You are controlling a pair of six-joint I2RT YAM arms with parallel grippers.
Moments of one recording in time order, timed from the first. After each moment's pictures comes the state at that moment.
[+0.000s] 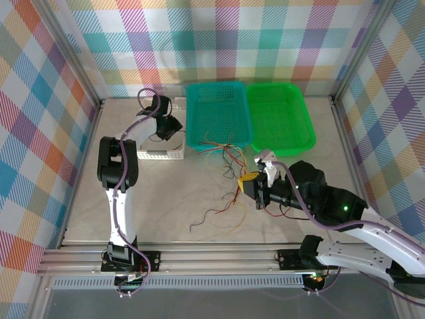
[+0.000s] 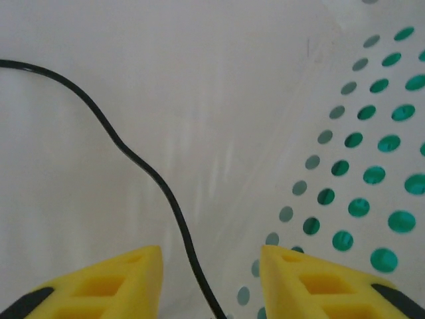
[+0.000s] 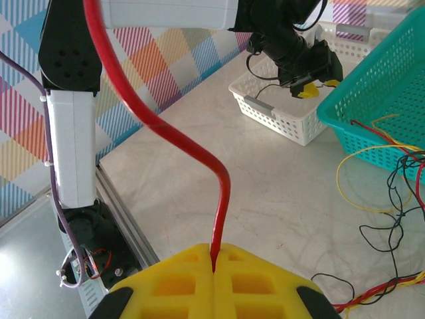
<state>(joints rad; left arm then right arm) -0.17 2.19 1.73 -0.56 0.12 -0.82 1.06 0.77 1.03 -0.62 0.00 0.34</state>
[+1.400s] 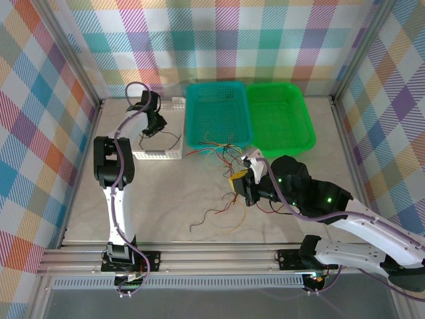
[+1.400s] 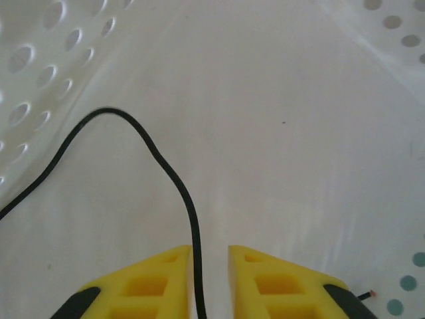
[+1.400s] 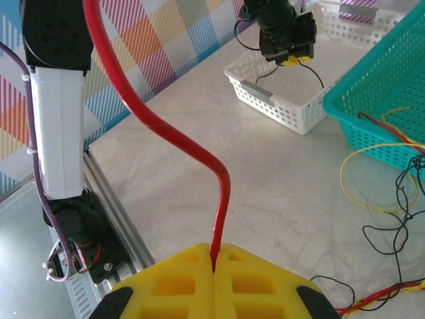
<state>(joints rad) -0.09 2.21 1.84 -0.70 -0.10 -0.70 1.06 0.89 1.07 -0.60 -0.01 0.31</state>
